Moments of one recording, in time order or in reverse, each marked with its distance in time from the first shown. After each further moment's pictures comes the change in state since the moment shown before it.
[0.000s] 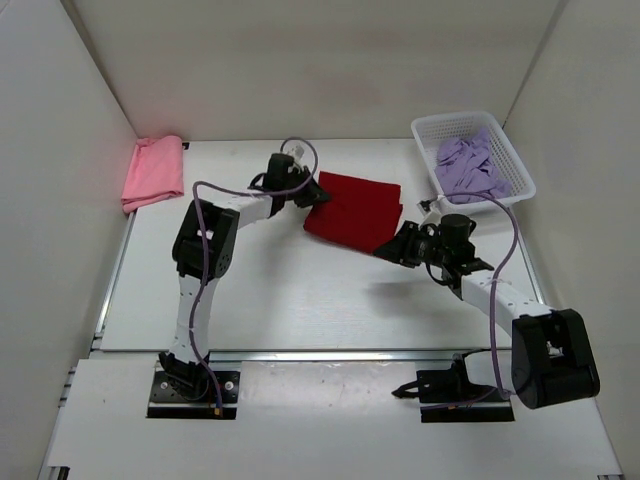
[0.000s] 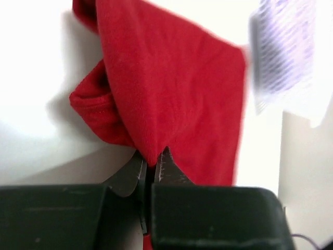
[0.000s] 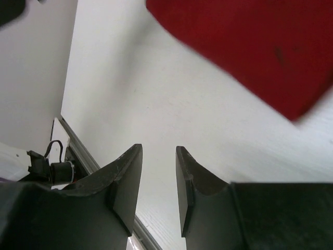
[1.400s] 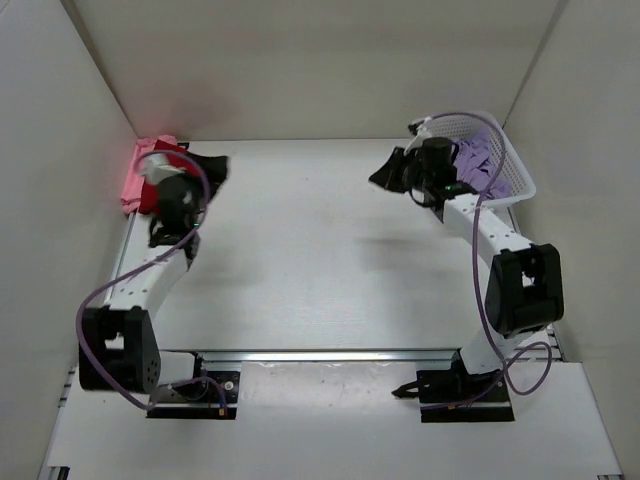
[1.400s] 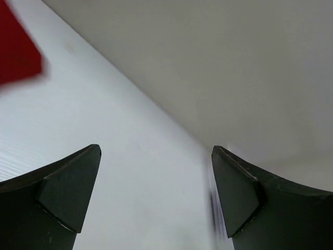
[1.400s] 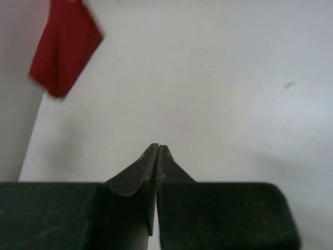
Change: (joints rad) left arm 0.449 -0.980 -0.725 0.256 -0.459 -0.176; right arm 0.058 0.346 0.600 -0.203 0.191 -0.105
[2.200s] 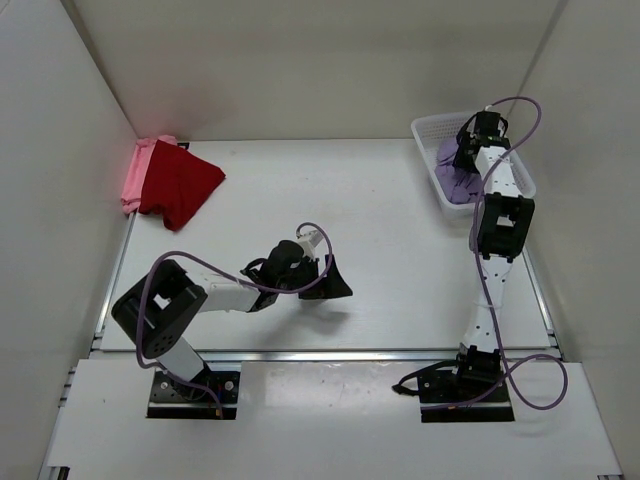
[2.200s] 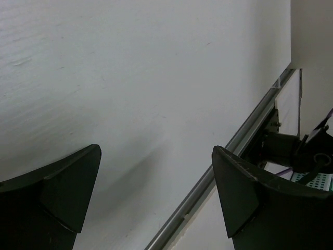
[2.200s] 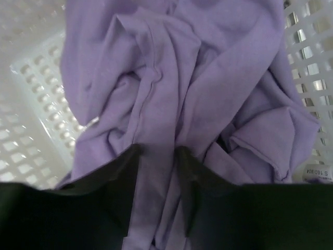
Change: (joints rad) left arm -0.829 0.352 -0.168 -0.006 0.384 0.137; right arm -0.431 0.967 1.236 -0.634 0.509 -0.327
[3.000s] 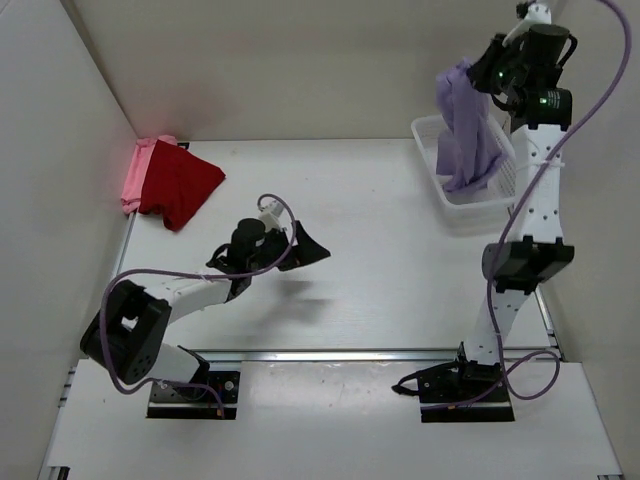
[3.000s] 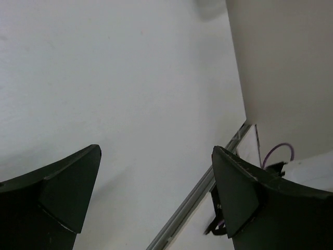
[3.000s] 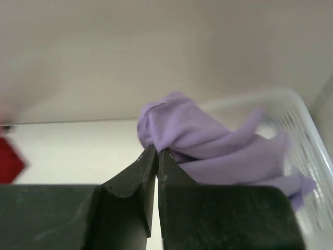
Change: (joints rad) left arm 0.188 -0.171 -0.001 -0.011 0.064 -0.011; right arm 0.052 -0.484 0.137 -0.138 -0.244 0.032
